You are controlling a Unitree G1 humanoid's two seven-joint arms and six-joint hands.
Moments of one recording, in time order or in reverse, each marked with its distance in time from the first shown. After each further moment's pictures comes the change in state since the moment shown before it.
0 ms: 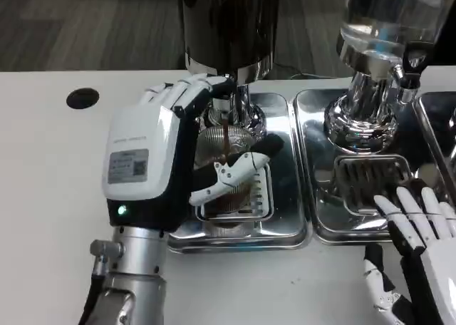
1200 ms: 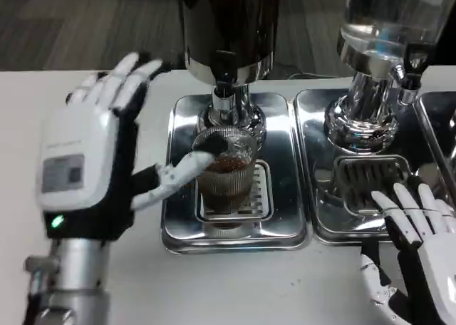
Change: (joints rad) left arm 0.147 0.077 0.168 -0.151 -0.026 -0.019 -0.047; right arm -0.030 0.011 0.005 0.022 0.021 -0.002 0.013
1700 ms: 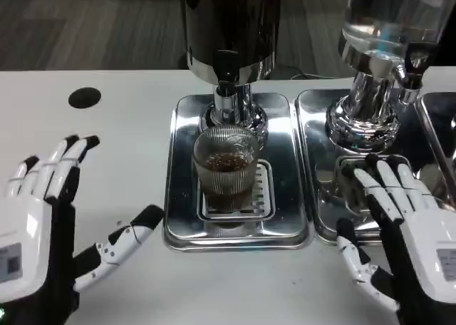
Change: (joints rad) left arm 0.285 0.030 0.094 0.037 -0.038 -0.079 0.105; right arm -0.093 0.028 0.020 -0.016 0.030 0.004 0.101
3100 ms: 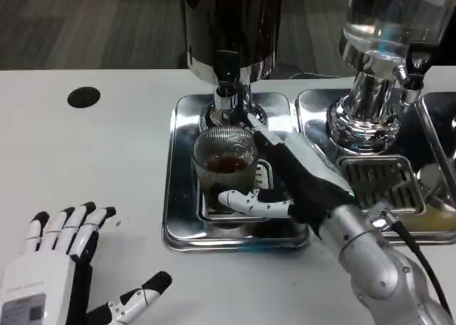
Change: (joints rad) left arm 0.066 0.055 -0.078 0.164 0.070 0.013 0.044; right arm -0.557 0.217 0.096 0.174 0.397 0.330 0.636
